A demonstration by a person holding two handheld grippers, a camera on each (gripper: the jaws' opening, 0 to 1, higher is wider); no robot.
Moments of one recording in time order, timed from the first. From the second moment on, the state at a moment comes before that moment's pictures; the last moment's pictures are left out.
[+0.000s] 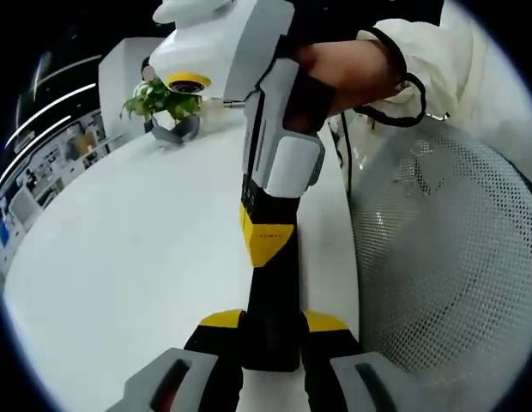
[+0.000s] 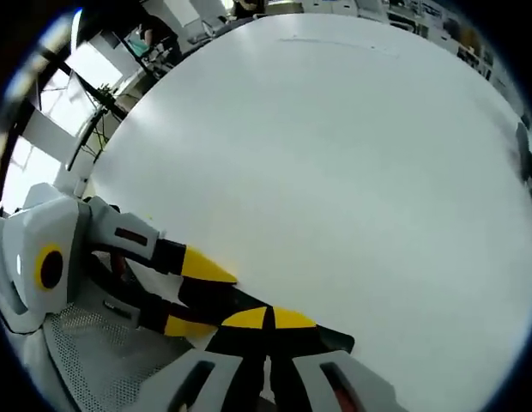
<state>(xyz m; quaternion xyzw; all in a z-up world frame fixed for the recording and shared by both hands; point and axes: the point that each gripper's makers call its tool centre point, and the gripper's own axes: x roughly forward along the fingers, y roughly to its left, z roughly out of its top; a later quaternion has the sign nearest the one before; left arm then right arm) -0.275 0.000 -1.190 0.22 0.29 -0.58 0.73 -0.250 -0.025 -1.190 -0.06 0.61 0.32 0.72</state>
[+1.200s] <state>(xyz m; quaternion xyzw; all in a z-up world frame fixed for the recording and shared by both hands) -0.275 0.000 -1.190 0.22 0.29 -0.58 0.73 -0.266 -0.026 -1.187 -0.11 0.60 0.33 0.72</state>
